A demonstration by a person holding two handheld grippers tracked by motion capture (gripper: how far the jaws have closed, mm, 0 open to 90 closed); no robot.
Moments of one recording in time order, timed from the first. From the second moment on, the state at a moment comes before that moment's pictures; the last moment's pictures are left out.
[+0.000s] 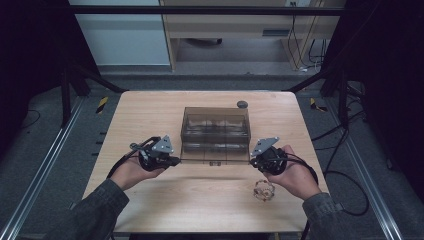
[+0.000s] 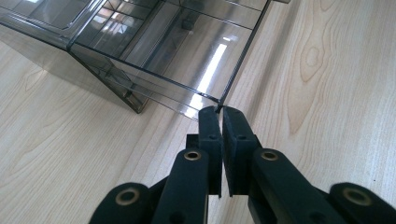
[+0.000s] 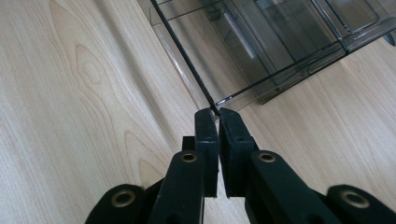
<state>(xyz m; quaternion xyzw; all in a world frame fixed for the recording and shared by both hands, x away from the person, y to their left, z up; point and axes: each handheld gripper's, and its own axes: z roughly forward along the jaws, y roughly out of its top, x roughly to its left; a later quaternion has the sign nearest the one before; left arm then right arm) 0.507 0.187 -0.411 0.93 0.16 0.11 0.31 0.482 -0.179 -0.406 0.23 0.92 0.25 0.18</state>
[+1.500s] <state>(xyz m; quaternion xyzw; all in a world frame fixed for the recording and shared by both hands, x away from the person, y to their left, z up) 0.490 0.204 -0.434 0.90 0.22 0.17 0.34 0.472 -0.188 -0.411 0.28 0.90 0.26 0.20</state>
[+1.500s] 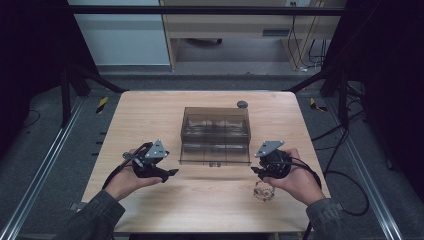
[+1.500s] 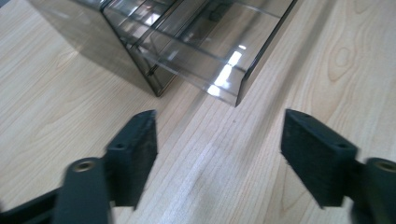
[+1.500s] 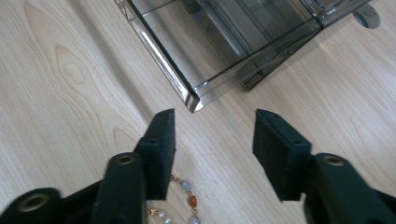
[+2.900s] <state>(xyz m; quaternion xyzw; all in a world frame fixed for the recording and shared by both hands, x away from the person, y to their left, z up) 0.466 0.273 -0.485 0.84 0.33 0.26 0.35 0.438 -0.212 -0.450 0.34 0.90 0.21 0.14</state>
